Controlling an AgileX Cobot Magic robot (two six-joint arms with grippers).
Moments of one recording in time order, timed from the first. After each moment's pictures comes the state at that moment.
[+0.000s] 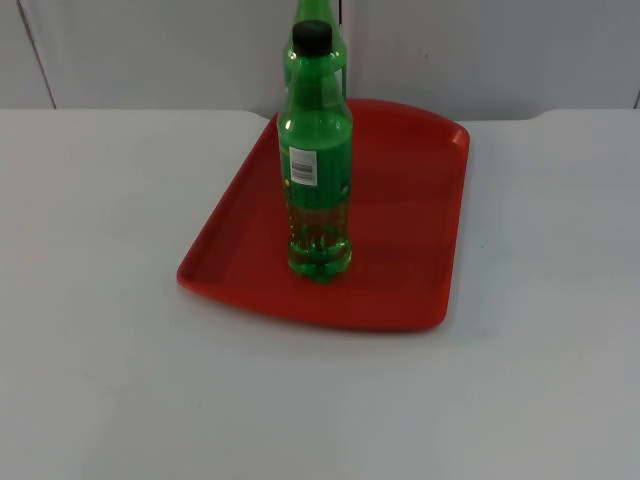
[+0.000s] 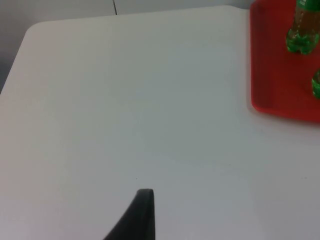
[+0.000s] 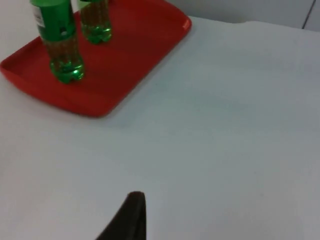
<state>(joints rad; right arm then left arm) 0.30 0.00 -0.52 -0.04 1.08 -0.02 0.01 0.00 -0.50 -0.06 1.08 0.09</state>
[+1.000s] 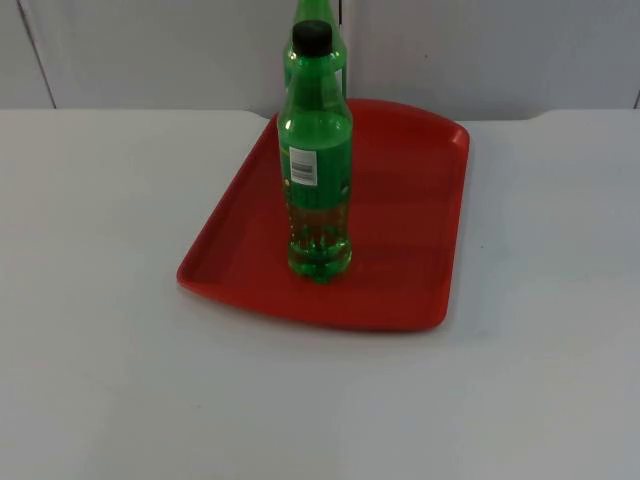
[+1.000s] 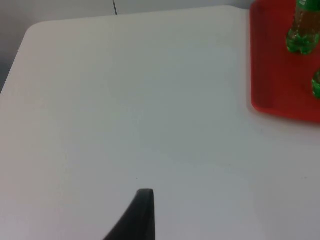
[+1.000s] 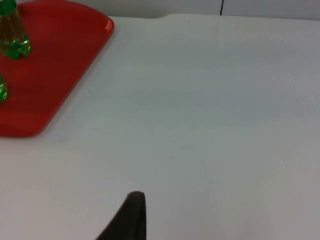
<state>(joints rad) 0.08 0.00 -0.52 -0.04 1.08 -0.02 0.01 0.00 -0.50 -0.06 1.08 0.09</state>
